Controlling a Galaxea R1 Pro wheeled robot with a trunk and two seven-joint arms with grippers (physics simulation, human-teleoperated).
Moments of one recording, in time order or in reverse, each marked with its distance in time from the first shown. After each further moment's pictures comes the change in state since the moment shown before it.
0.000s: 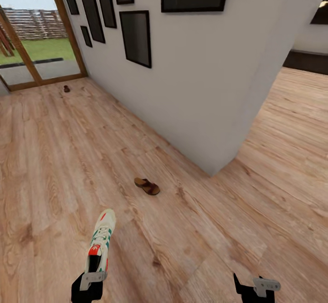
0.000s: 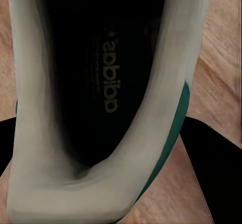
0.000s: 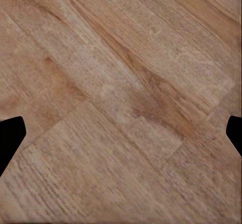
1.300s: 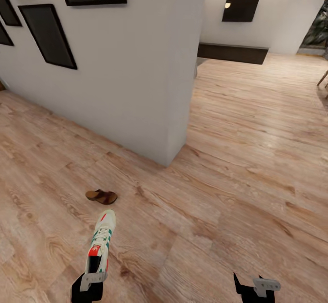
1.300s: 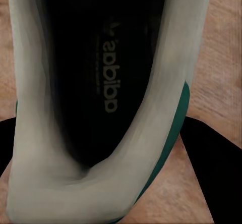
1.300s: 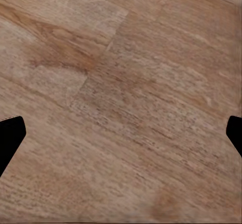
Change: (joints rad) left arm 0.000 -0.001 0.000 0.005 -0.001 0.000 0.000; right arm 0.000 0.000 0.000 0.000 -0.001 0.000 0.000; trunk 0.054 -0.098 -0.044
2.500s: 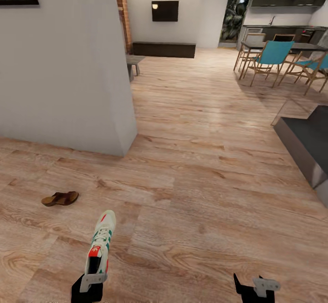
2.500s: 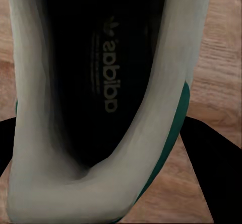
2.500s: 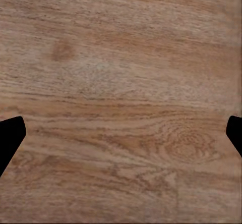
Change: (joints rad) left arm 0.003 0.000 0.000 0.002 -0.001 0.000 0.000; right arm 0.000 0.000 0.000 0.000 0.000 0.000 0.000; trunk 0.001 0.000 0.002
